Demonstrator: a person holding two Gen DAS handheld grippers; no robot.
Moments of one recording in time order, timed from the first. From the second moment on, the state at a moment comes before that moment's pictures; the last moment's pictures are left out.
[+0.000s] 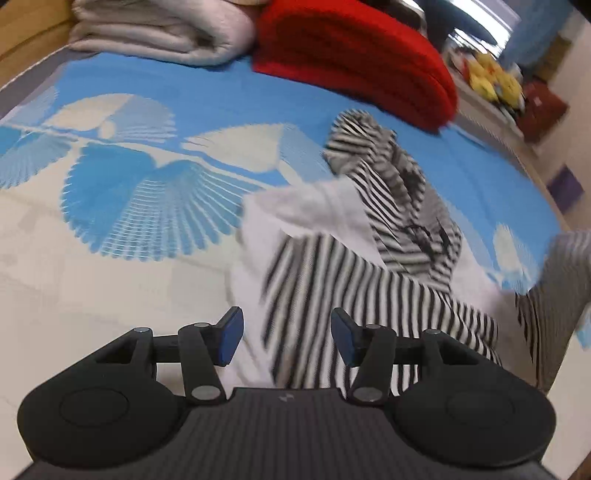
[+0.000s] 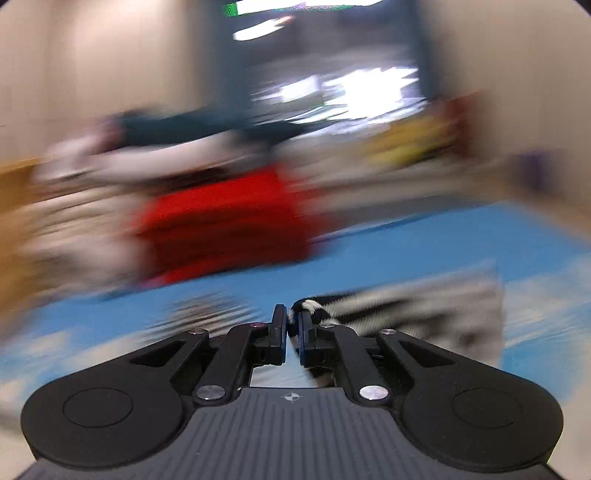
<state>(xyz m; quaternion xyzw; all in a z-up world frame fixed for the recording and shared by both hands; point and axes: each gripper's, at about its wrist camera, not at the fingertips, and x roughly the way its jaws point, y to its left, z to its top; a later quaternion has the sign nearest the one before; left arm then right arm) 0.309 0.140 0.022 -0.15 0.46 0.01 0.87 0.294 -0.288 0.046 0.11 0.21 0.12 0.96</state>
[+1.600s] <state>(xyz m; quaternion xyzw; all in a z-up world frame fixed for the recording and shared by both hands) 0.312 0.177 0.017 -0.21 0.46 0.04 0.86 0.320 -0.155 -0.062 0.20 0.40 0.08 0.89</state>
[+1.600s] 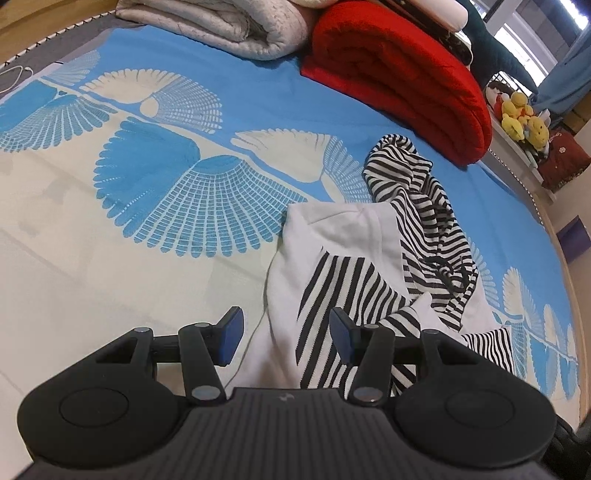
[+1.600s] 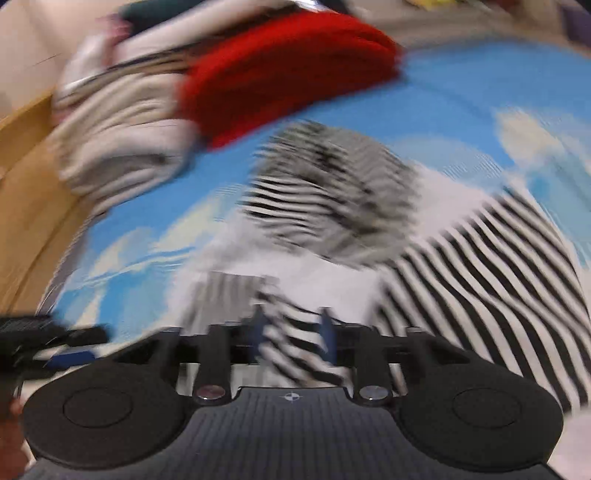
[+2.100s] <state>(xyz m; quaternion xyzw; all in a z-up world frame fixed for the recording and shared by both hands) 0.313 0.180 0.018 -0.21 0.46 0.05 0.86 0.309 -0.156 -0.040 0.22 0.32 0.09 0.92</state>
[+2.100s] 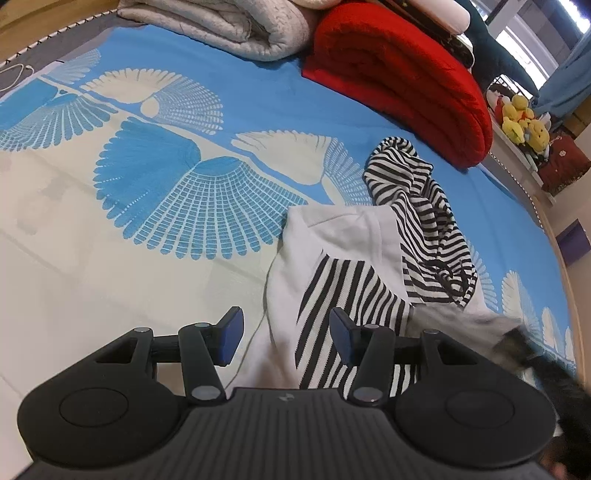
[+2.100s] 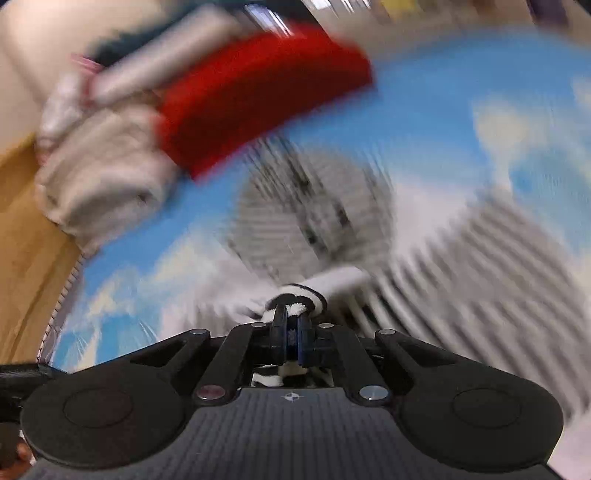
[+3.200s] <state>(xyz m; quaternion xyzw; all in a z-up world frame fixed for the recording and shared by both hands) 0.318 0.137 -0.052 -0.19 0.55 0.04 0.81 0.298 -0.238 -0.064 0.21 0.49 0.00 0.84</state>
